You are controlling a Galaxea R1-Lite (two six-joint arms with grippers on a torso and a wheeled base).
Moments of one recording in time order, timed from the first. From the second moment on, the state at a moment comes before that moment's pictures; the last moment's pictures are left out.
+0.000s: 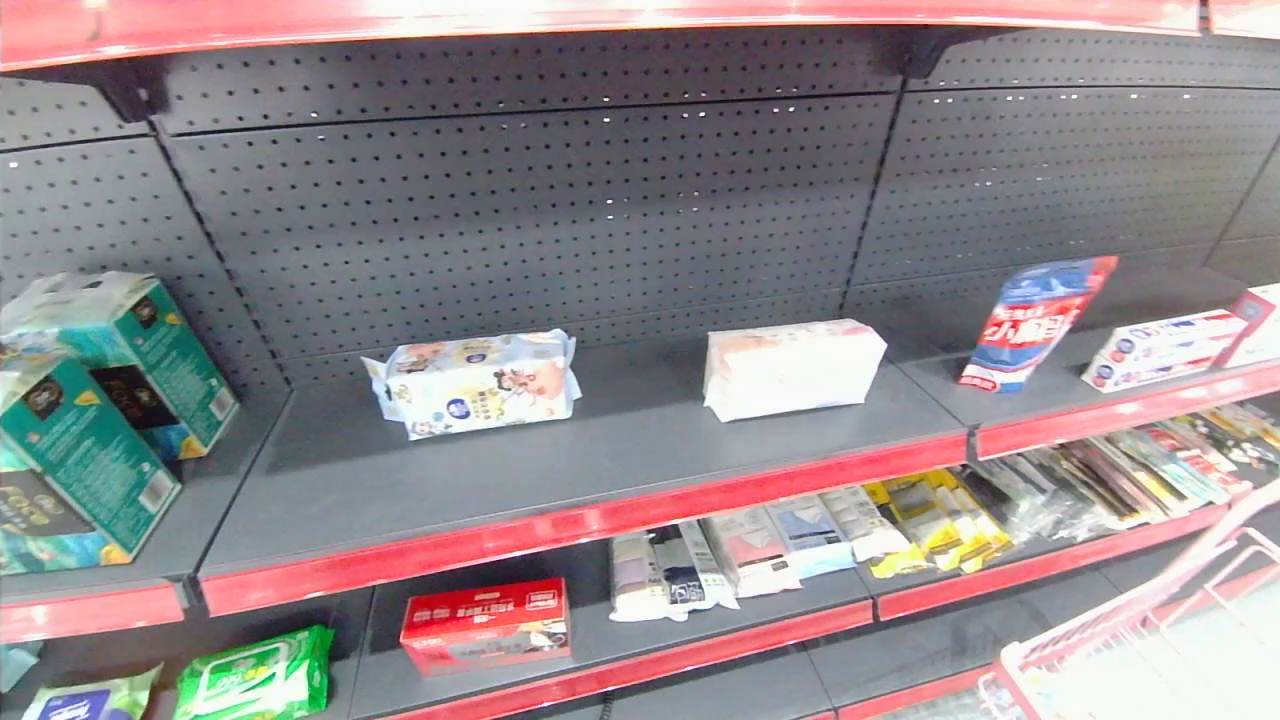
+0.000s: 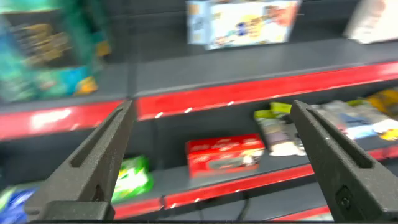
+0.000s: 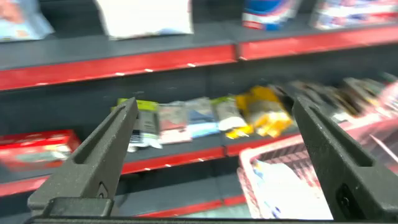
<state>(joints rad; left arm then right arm) 0.00 0.00 0.00 0.00 -0.02 0.00 0.00 0.00 0.00 0.00 0.01 0.00</state>
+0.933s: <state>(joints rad) 0.00 0.00 0.00 0.00 -0.02 0.00 0.00 0.01 -0.01 0.00 0.03 0.01</state>
